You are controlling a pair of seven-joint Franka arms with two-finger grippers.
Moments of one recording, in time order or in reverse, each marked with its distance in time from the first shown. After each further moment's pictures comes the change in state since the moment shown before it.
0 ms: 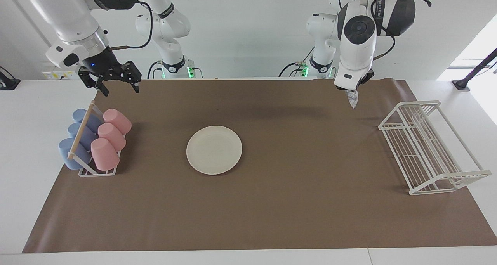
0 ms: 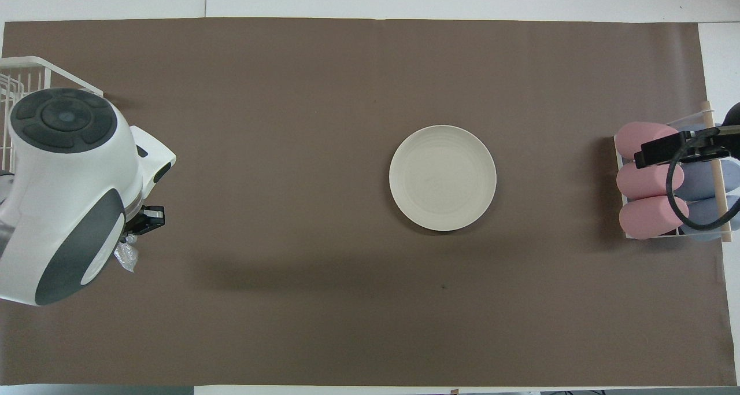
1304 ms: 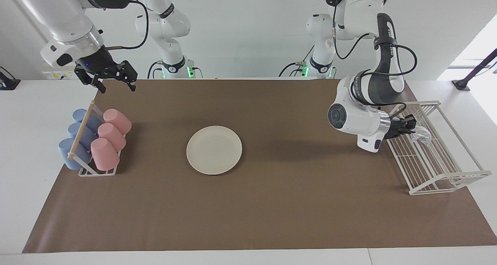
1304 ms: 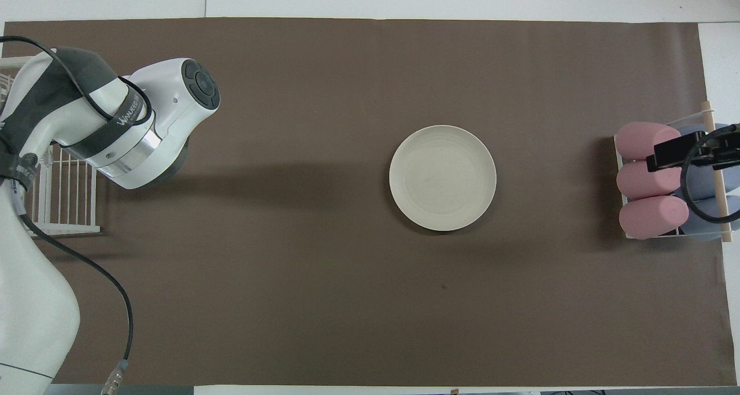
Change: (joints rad) left arm 0.099 0.428 0.017 0.182 0.677 0.133 -0.045; right arm 0.058 0.003 -0.085 0.016 0.000 -0.035 0.051
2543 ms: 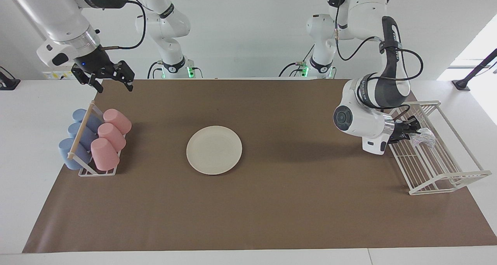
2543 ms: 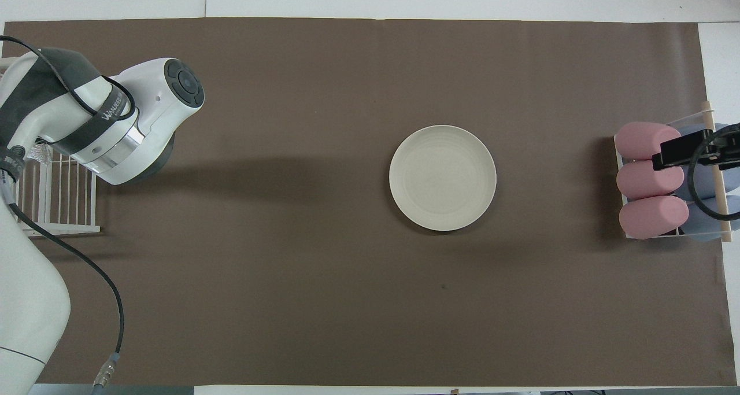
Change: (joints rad) left arm 0.022 0.000 0.000 -0.024 -0.001 0.043 -0.078; right arm -0.006 0.000 -0.009 0.001 0.000 0.000 0.002
